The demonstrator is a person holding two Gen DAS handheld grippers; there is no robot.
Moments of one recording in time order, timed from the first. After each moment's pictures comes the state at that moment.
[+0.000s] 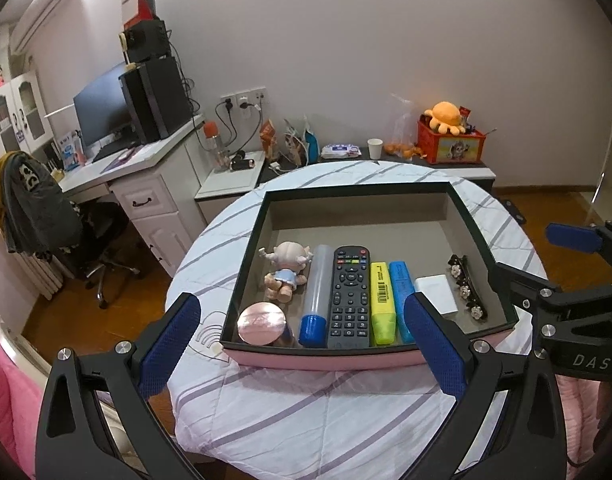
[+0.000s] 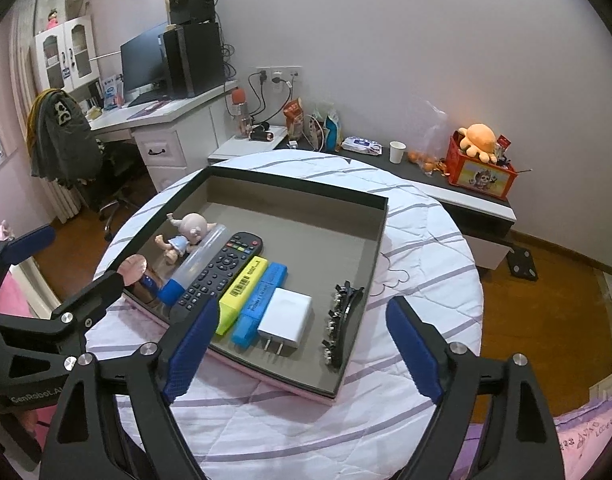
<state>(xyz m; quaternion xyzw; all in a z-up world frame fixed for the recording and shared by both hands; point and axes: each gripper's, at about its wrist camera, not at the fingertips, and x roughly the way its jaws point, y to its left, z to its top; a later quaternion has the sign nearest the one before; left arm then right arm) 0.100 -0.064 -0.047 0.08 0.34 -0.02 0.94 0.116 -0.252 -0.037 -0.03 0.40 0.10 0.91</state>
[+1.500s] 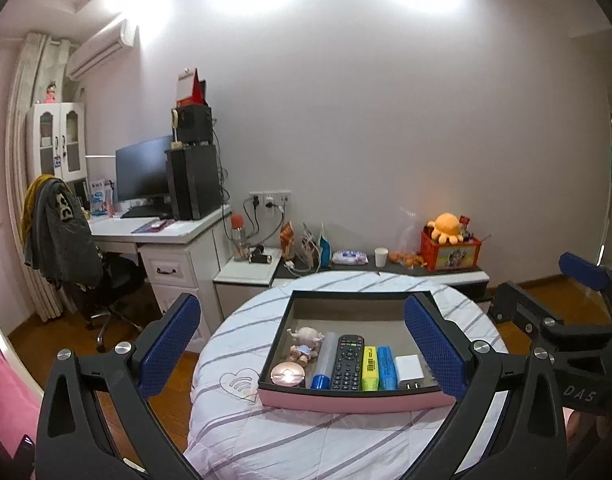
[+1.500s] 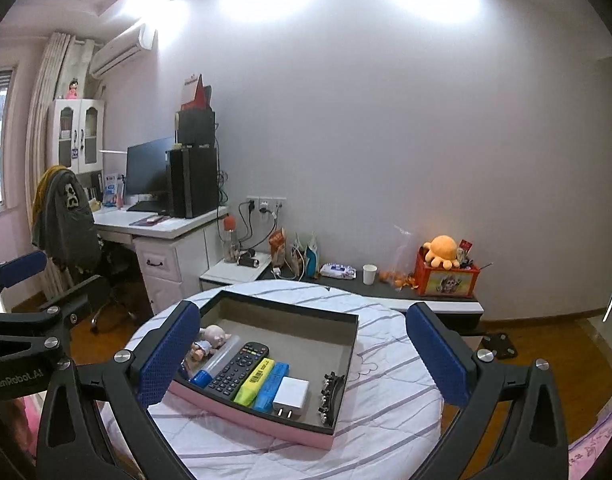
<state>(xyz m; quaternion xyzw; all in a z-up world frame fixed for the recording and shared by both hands) -0.008 -0.038 0.033 0.02 0.15 0.00 0.99 0.013 -0.240 0.041 -0.02 0.16 0.06 0.99</state>
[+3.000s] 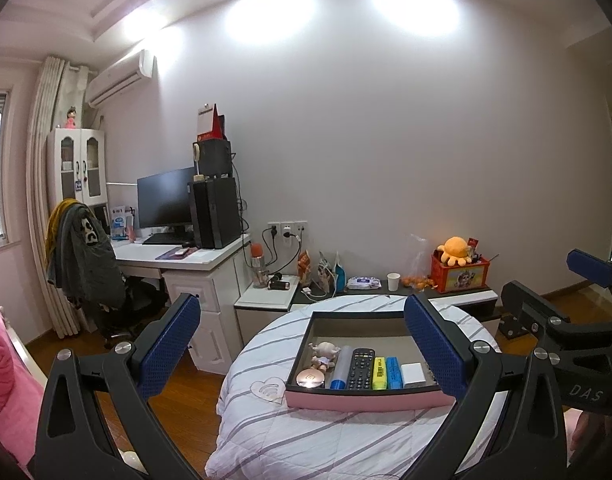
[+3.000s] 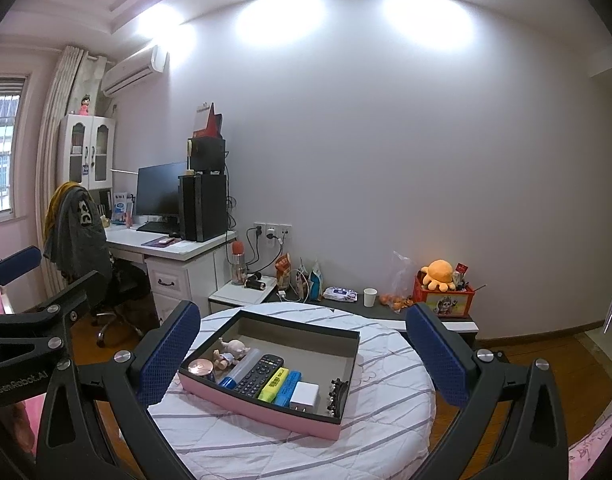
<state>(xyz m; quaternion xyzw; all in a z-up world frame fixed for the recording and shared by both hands) -0.077 -0.029 0.067 0.03 0.10 0.03 0.99 -0.051 -0.230 0.075 -0.02 0.12 0.06 0.99</state>
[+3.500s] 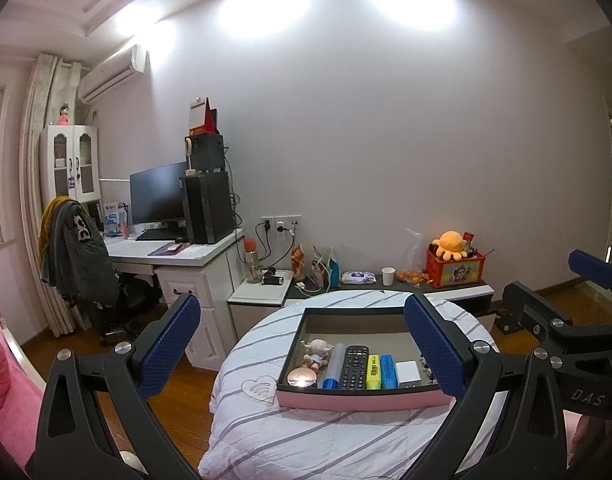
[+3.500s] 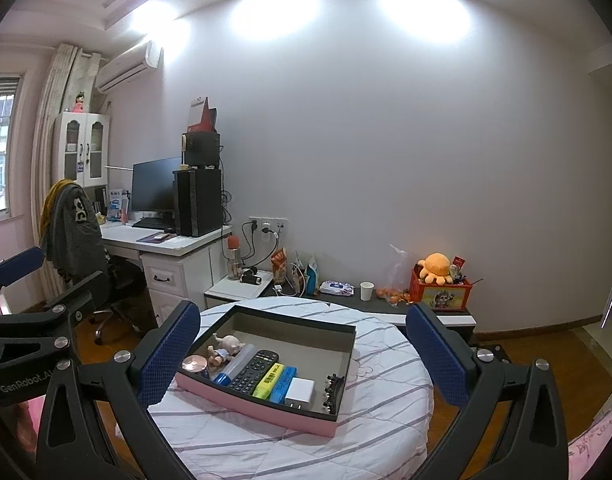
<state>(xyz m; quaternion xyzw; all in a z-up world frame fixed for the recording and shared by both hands) -0.060 -0.038 0.064 0.03 0.11 0.02 0.99 -0.042 -0.234 0.073 -0.02 0.13 0.05 0.99</state>
